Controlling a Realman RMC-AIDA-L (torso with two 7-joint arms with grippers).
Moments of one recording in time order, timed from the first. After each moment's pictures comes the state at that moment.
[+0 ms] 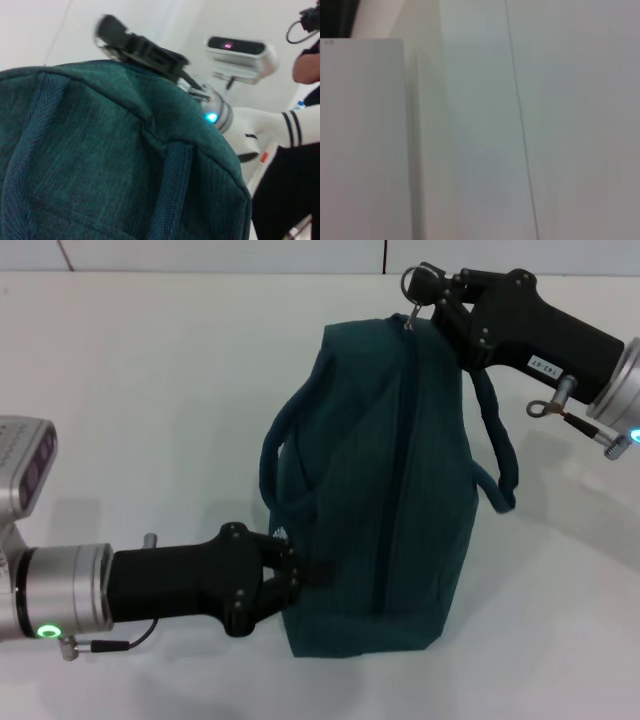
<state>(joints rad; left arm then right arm) -0.41 -2.06 0.88 0.40 1.80 1.76 -1.22 0.59 2.02 -1.64 -0.49 -0.61 -1.26 0.91</state>
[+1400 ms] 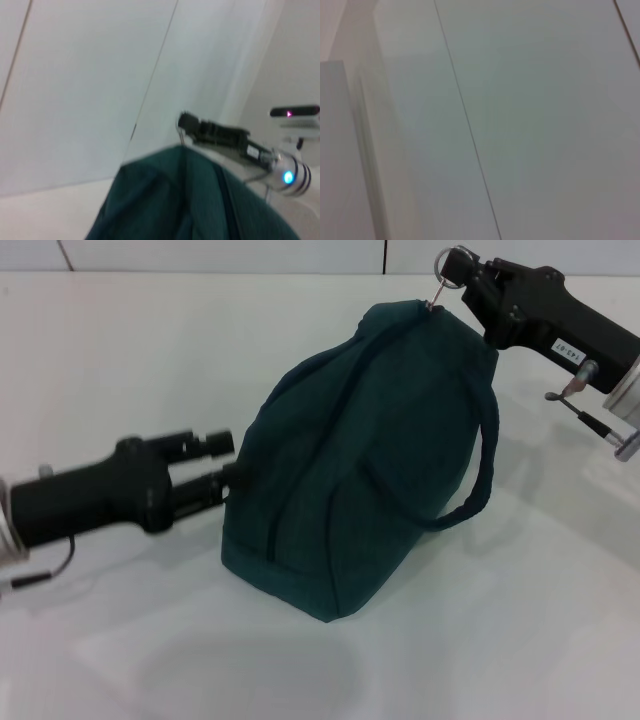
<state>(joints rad) -0.31 -2.07 0.70 0.67 1.76 1.75 -1.36 0.58 2.02 -1.62 -0.45 -0.52 -1.23 0.99</state>
